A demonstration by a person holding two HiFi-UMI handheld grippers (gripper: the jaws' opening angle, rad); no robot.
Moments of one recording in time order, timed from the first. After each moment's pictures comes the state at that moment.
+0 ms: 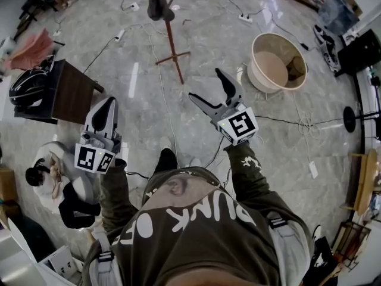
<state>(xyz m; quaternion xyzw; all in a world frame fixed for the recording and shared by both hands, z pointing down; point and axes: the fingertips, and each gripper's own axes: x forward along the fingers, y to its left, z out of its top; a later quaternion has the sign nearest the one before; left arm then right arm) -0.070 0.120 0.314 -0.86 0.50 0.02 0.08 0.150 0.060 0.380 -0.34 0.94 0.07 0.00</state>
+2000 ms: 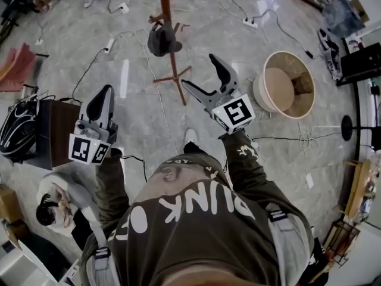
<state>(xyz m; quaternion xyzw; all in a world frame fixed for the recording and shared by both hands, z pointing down) -0.173 -0.282 0.326 -0.88 0.47 0.03 0.06 0.032 -0.332 0.388 -0.35 0.94 0.06 -0.01</state>
